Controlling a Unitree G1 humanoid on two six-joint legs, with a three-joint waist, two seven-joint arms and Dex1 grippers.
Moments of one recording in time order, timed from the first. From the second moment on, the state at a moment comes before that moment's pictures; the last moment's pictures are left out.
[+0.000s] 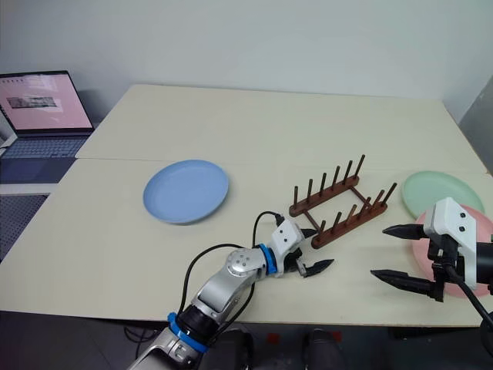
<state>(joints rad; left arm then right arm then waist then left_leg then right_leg) -0.36 0.04 -0.47 0.19 -0.03 0.18 -0.63 0.22 -1.10 -0.59 -0.59 0.69 0.73 1.16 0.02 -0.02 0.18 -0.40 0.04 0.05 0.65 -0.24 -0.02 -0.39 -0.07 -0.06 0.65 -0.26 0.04</state>
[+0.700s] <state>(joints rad) -0.44 0.21 -0.41 0.27 -0.04 0.02 -0.78 0.27 -1.06 -0.62 -0.59 0.67 0.71 1.15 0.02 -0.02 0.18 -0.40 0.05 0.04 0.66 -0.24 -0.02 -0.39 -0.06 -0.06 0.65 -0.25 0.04</state>
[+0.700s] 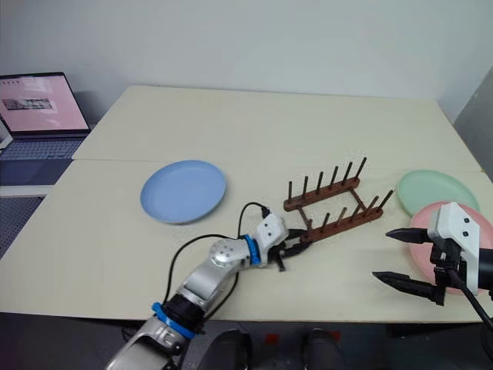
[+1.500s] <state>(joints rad) -0.82 0.15 -0.36 0.90 -0.02 -0.32 -1.05 0.31 -1.03 -0.61 -0.59 0.64 0.67 1.13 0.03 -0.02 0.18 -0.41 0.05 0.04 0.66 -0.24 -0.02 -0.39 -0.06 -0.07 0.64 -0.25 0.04</state>
